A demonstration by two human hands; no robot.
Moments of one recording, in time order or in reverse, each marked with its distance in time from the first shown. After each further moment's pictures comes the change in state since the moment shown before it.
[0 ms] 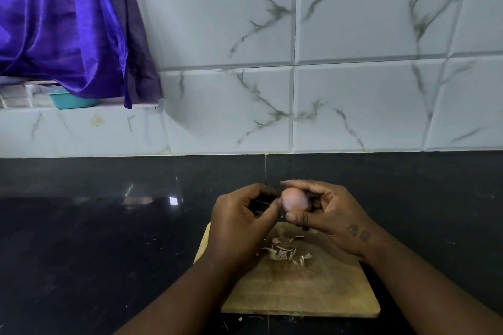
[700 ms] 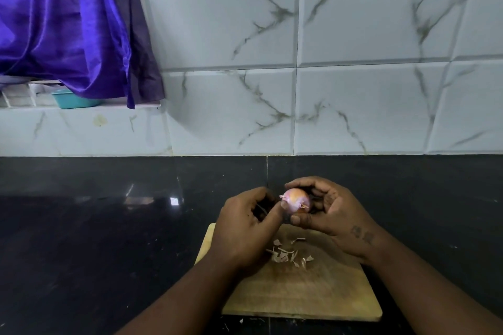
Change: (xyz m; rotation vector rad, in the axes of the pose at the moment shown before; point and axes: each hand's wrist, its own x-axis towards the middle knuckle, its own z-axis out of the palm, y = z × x) left_hand -0.001 0.005 -0.001 0.073 -0.084 -0.060; right_hand 0.002 -0.001 -0.002 0.014 -0.012 -0.063
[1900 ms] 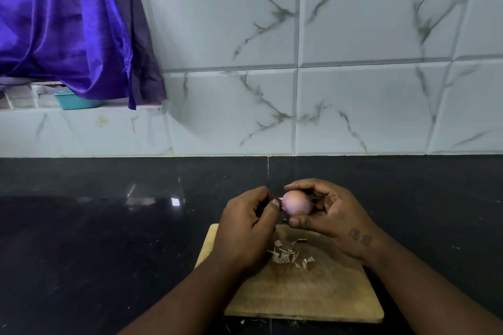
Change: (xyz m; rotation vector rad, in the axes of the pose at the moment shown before) left_hand 0.003 -0.008 0.005 -0.027 0.017 0.018; right_hand 0.000 -0.002 0.003 -0.055 0.026 -0.026
